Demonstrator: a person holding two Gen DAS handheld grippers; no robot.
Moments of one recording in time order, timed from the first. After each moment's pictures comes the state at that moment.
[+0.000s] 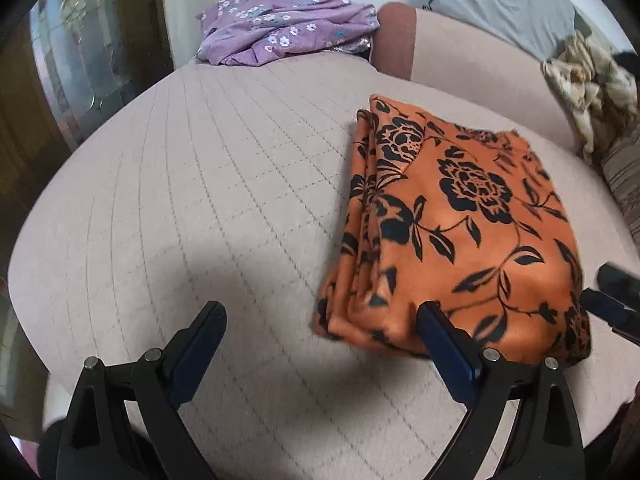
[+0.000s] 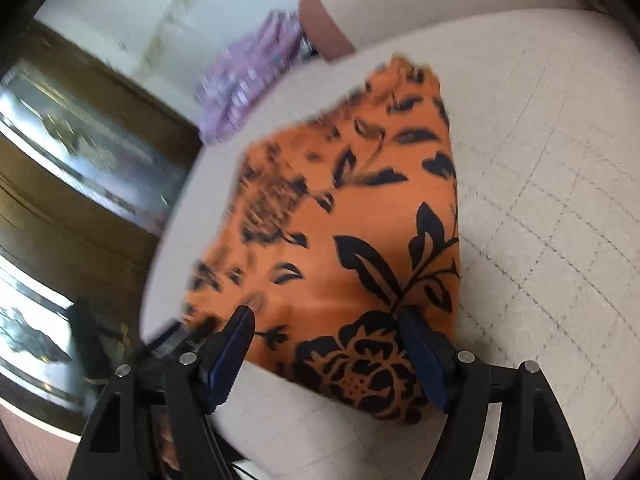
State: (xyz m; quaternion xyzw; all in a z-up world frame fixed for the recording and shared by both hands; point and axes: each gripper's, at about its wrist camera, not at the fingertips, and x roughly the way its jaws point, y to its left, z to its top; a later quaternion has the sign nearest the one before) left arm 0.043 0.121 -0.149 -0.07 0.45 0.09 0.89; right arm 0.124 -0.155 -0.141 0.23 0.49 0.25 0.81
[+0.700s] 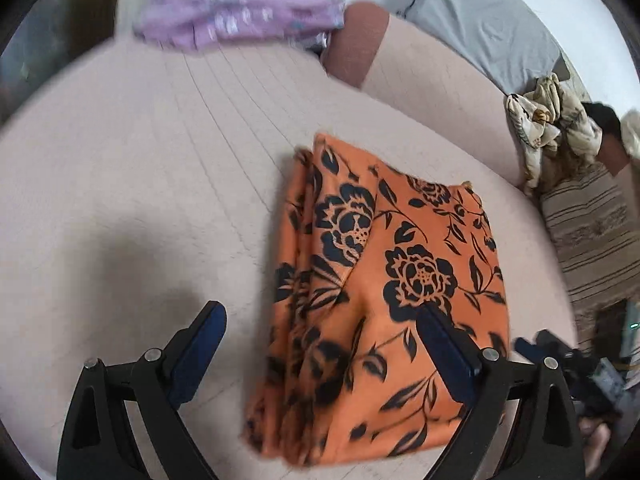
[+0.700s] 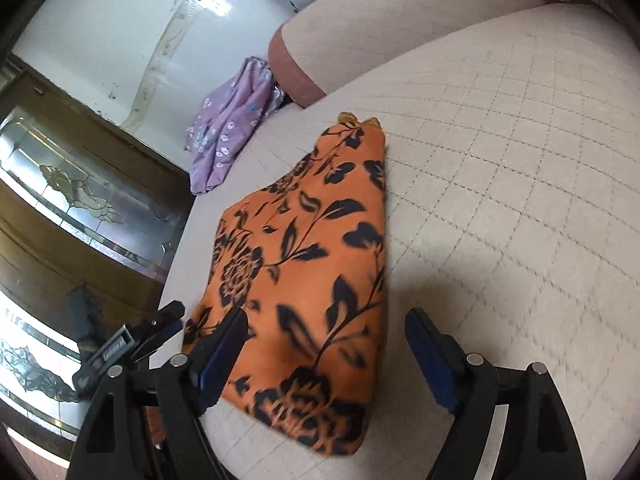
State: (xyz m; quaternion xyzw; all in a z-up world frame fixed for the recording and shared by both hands) left arm 0.136 0.149 -0.141 -0.19 0.48 -0.05 0.85; right arm 0.157 -0.210 -0.151 0.27 0.47 0.21 0.81
